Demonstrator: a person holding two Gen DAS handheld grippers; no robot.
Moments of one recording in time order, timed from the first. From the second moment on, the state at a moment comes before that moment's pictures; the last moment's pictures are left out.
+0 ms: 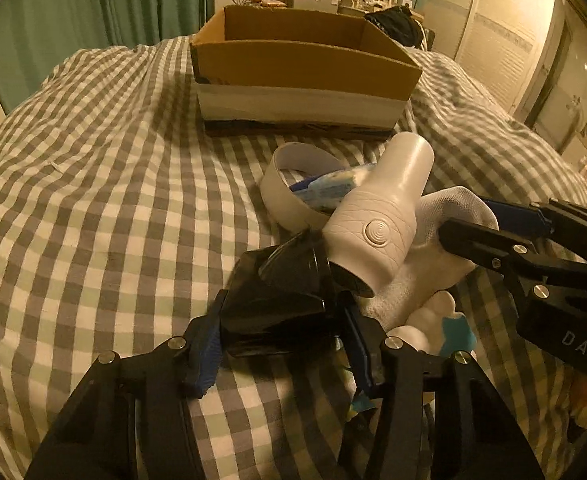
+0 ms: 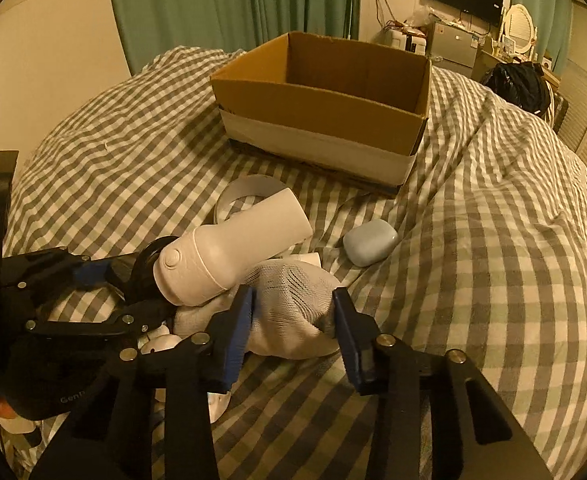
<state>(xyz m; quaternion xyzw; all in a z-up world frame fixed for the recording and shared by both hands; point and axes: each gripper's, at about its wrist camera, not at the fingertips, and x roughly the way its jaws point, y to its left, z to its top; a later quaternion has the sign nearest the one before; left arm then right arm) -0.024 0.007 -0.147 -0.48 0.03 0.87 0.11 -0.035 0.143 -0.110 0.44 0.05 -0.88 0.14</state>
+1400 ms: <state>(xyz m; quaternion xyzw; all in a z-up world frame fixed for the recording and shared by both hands) -0.221 0.024 0.026 -0.34 0.07 0.94 0.08 -0.193 0.170 0.106 0.24 0.08 -0.96 0.08</state>
